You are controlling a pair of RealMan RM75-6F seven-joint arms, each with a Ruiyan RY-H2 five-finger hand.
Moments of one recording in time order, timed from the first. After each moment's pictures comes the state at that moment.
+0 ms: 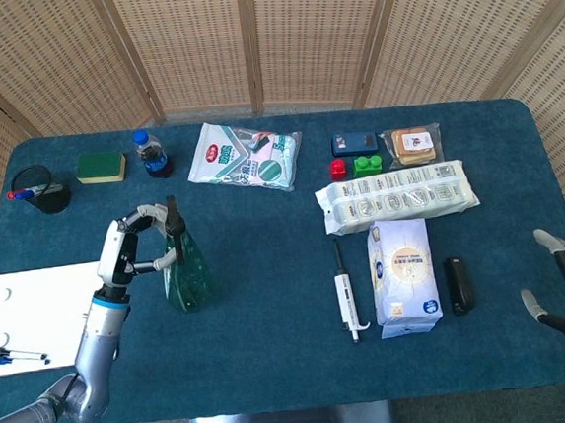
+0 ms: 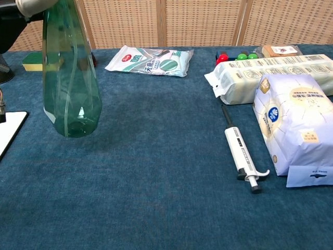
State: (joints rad) left arm -0.54 -1.62 -0.25 -1.28 1.55 1.41 -1.09; right arm 0.02 -0.98 0.11 -1.84 -1.53 1.59 -0.02
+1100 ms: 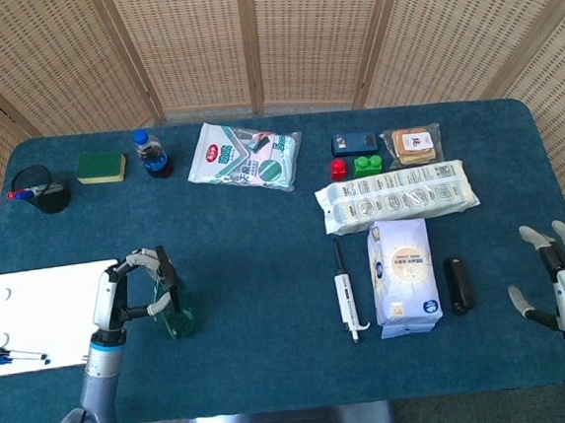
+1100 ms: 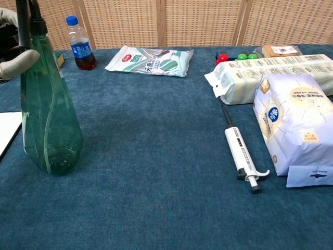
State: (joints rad) left arm -0.42 -1.87 -0.11 -0.86 1.63 1.72 -1.16; right arm 0.05 -0.99 0.11 -1.88 -1.51 1.56 -0.06
